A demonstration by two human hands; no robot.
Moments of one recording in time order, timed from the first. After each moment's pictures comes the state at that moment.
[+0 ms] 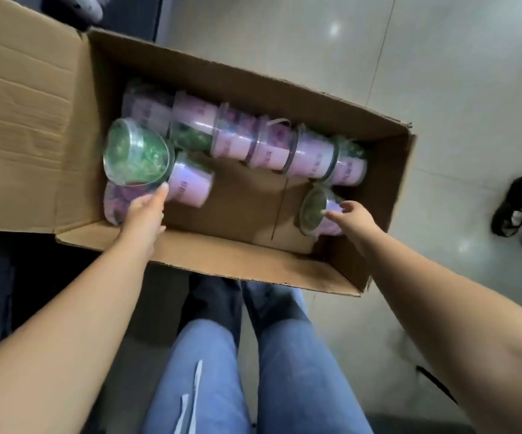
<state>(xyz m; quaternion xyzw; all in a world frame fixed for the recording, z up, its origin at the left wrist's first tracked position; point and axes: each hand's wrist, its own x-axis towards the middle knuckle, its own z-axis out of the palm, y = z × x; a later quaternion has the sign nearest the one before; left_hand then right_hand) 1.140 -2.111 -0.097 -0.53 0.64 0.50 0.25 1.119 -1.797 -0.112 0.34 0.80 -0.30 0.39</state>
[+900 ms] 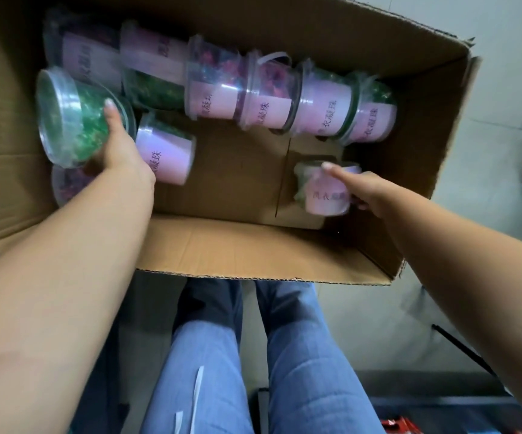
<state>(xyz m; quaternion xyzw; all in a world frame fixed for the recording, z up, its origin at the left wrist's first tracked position) 1.084 -2.103 -0.207 -0.71 0.57 0.42 0.00 1.112 -1.782 -0.187 0.42 0.70 -0.32 0.49</state>
